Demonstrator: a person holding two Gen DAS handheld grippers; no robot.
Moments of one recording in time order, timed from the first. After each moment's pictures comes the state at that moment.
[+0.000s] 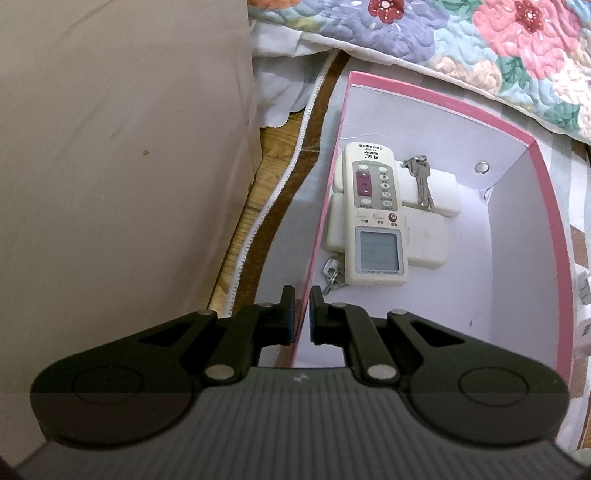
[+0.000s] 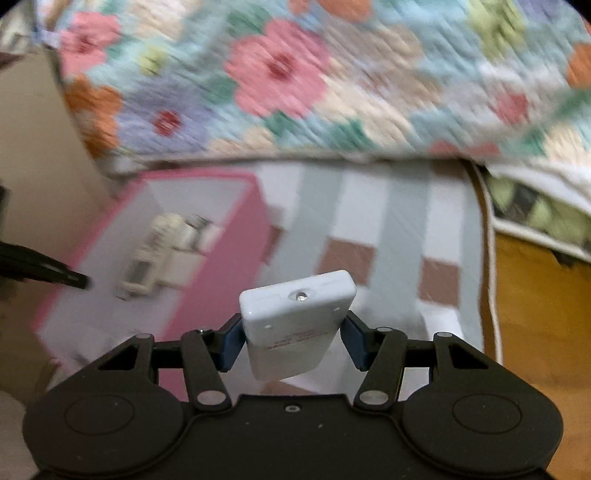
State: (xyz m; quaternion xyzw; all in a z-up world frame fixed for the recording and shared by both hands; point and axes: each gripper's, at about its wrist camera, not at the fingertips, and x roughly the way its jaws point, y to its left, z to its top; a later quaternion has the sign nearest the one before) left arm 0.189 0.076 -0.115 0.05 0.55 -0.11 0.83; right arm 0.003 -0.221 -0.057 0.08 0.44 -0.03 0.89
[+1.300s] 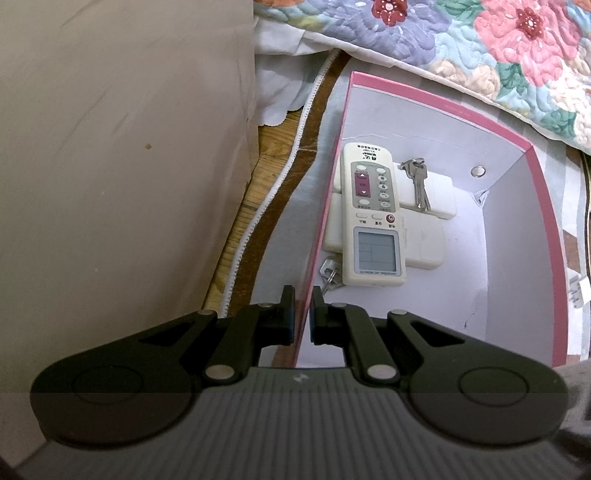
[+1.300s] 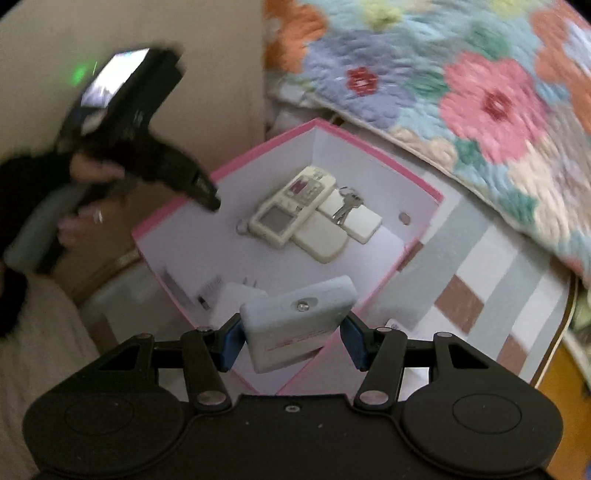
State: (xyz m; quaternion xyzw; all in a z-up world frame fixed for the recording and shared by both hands) left arm 0.190 0.082 -0.117 0.03 0.55 -0.12 0.83; right arm 0.038 -0.081 -0.042 -0.12 0.52 0.14 0.83
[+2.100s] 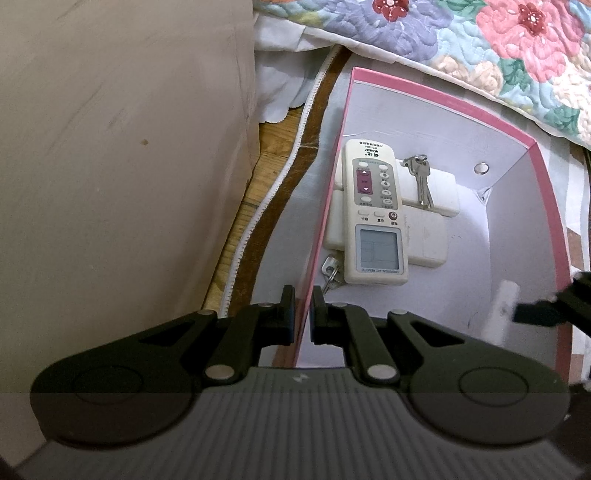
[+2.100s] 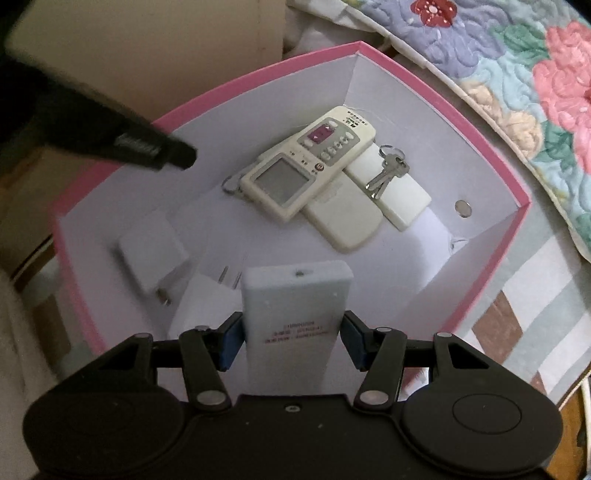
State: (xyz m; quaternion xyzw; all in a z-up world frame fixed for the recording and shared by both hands) left arm 0.190 0.080 -0.120 0.03 0.55 -0.12 0.83; right arm 0.122 -0.062 -0.127 -0.16 0.61 0.15 0.76
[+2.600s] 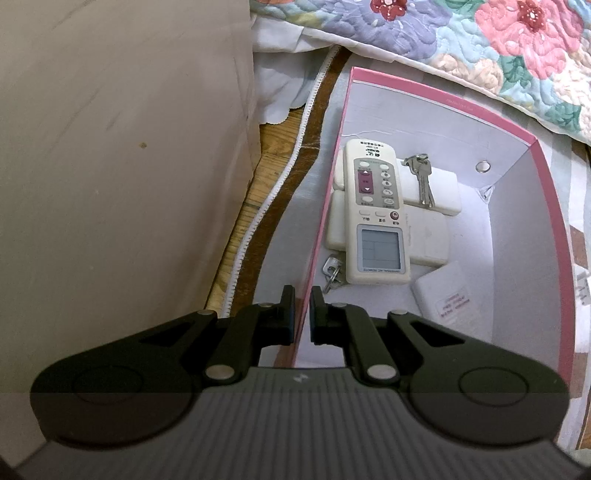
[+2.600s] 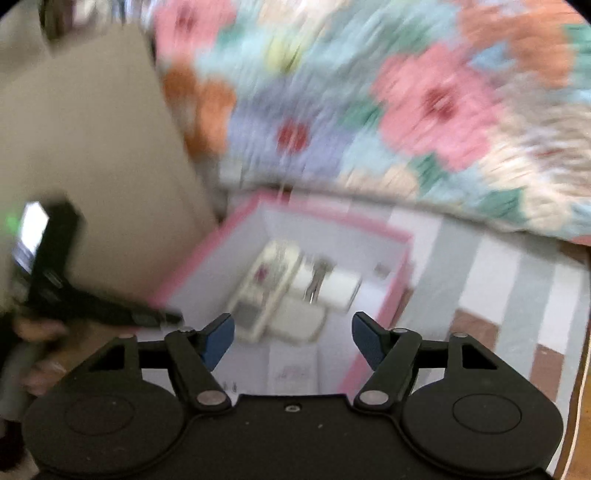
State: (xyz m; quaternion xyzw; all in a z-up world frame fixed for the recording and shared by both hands) left arm 0.189 0.077 -0.119 0.04 0.55 -0.11 0.83; right arm 0.068 -0.156 -0.039 0.07 0.41 0.09 0.90
